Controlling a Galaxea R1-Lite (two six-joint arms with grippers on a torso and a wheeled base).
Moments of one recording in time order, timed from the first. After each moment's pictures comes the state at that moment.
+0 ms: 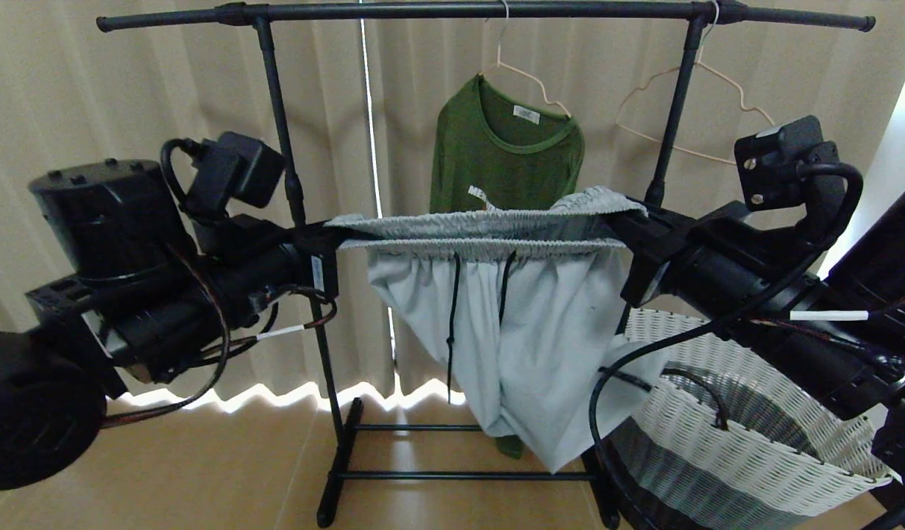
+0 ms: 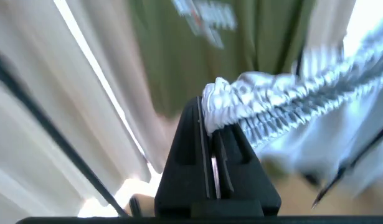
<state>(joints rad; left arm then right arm) -0.43 1.60 -0.80 -0.79 0.00 0.15 0.60 1.60 -0.69 -1.10 -0.09 -0.11</state>
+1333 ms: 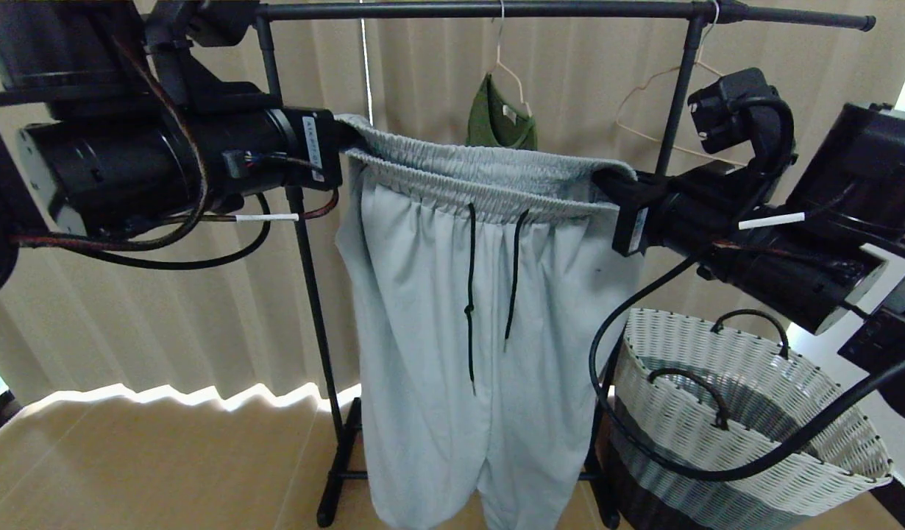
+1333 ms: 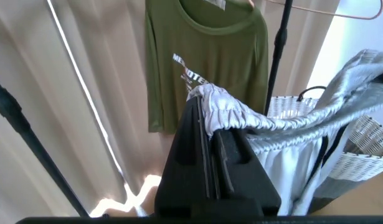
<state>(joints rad) -0.48 1.59 -1.29 -0.28 0.00 0.03 0.52 1.65 -0.96 -0.76 -0.10 -0.14</state>
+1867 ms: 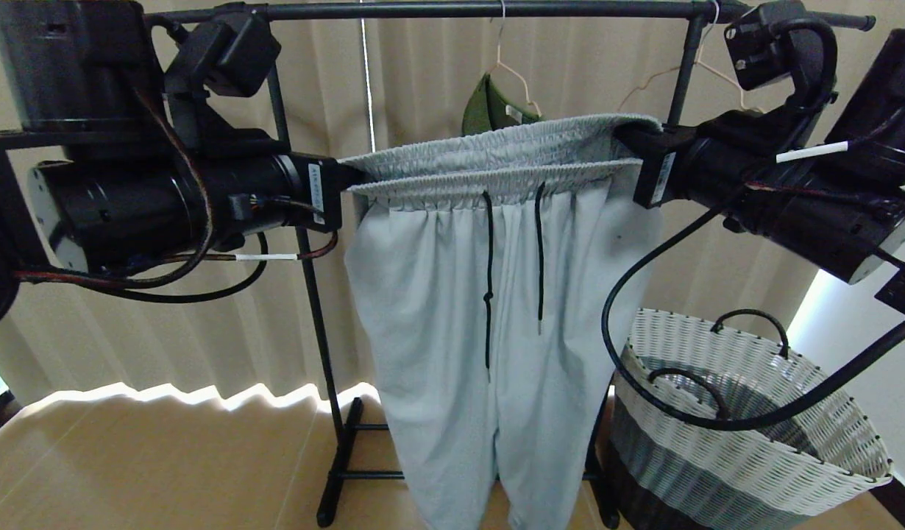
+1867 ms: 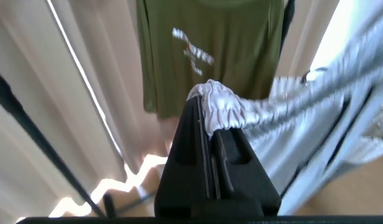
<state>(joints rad) -0.48 1.56 -1.20 -0.24 0.00 0.03 0.49 1.63 -1.10 -0.66 -0.10 -0.13</state>
